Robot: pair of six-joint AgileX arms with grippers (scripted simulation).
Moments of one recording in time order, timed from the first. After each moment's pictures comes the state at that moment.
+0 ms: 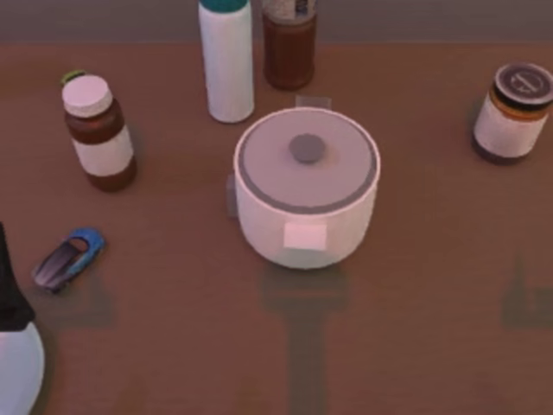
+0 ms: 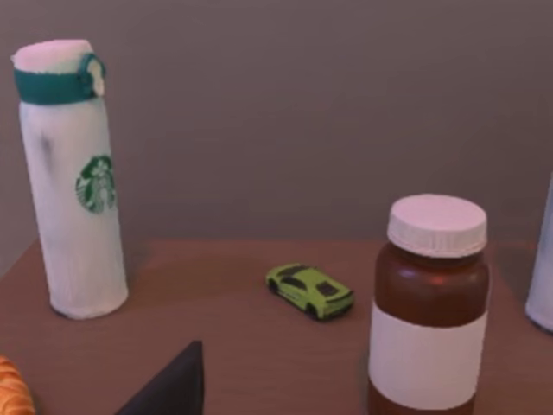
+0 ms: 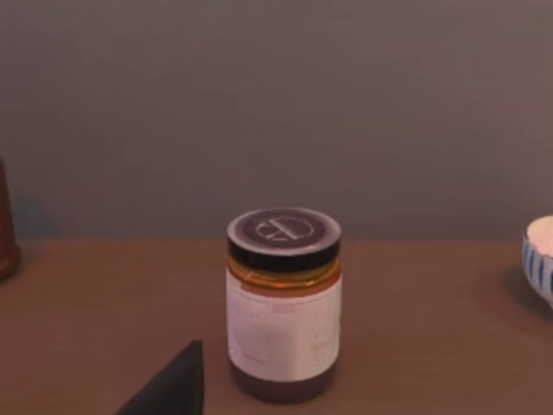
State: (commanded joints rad) left arm 0.00 0.00 0.00 0.00 0.00 0.00; right arm 0.00 0.00 0.00 0.00 0.00 0.00
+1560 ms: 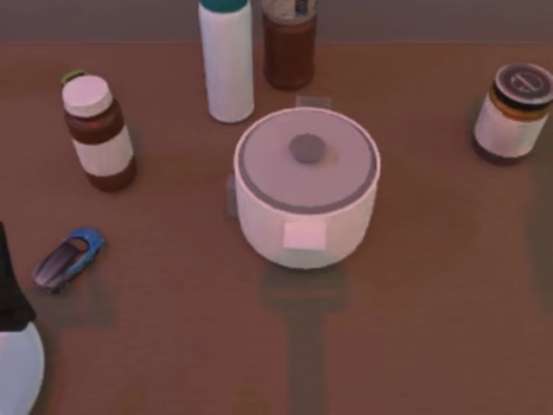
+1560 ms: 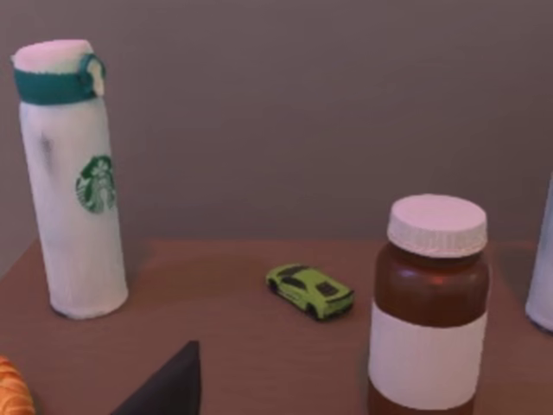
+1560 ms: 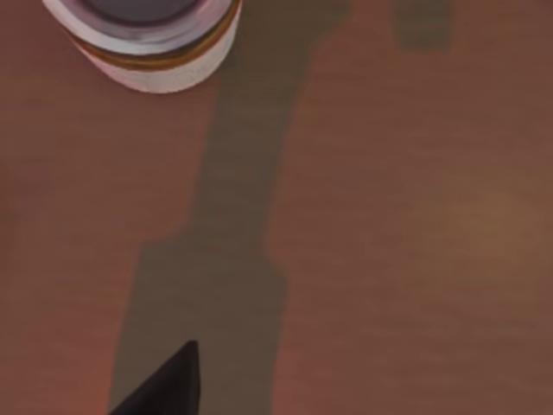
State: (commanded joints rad) left arm 0.00 0.00 0.00 0.00 0.00 0.00; right arm -0.12 1.93 1.96 -1.25 0.03 -0.25
